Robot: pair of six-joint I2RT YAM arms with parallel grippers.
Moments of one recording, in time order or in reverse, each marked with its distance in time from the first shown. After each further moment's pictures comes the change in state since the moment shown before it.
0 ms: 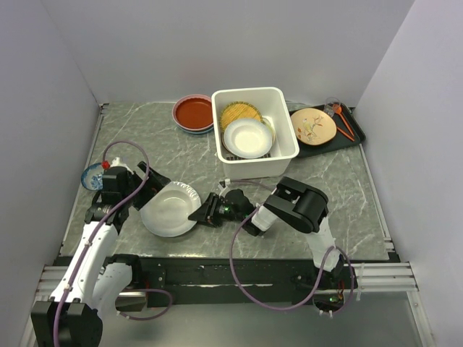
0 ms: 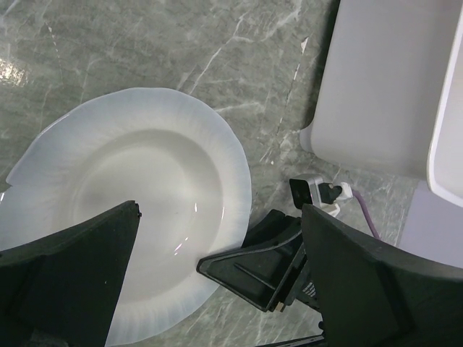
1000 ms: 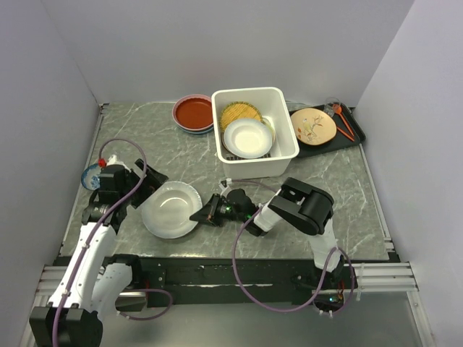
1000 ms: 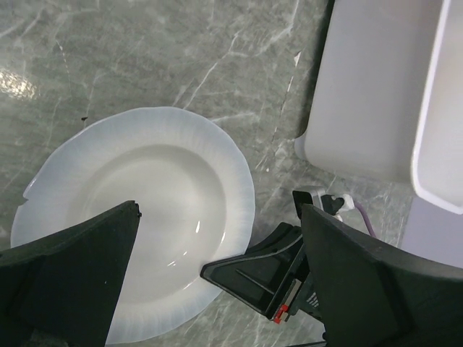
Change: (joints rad) left arm 0.000 -0.019 0.046 -0.045 -0.029 0.009; right arm -0.003 -0.050 -0.024 -0.008 0.000 0.017
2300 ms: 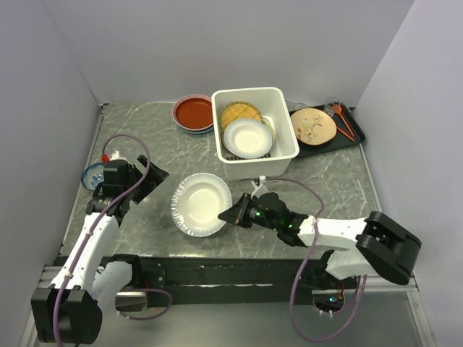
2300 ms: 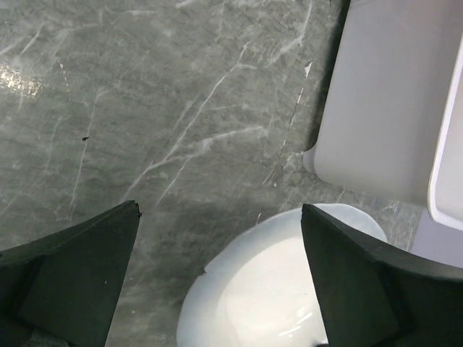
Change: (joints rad) left arm 0.000 0.104 0.007 0.082 -0.015 0.008; right arm 0.000 -0.727 -0.291 -0.476 0.212 -0.173
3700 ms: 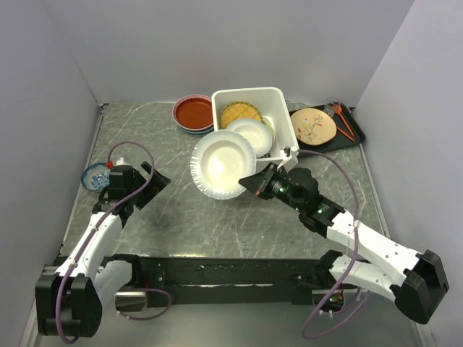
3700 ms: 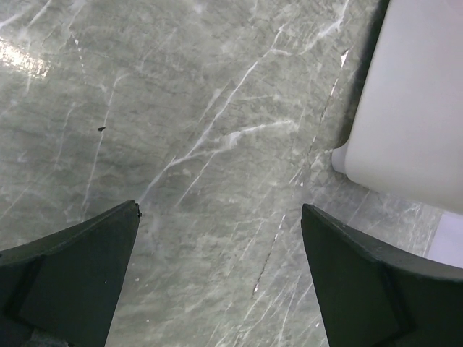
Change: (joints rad) left arm 0.000 0.054 -0.101 0.098 -0.004 -0.008; right arm -0.217 -0.357 0.229 -0.444 0.032 -0.233
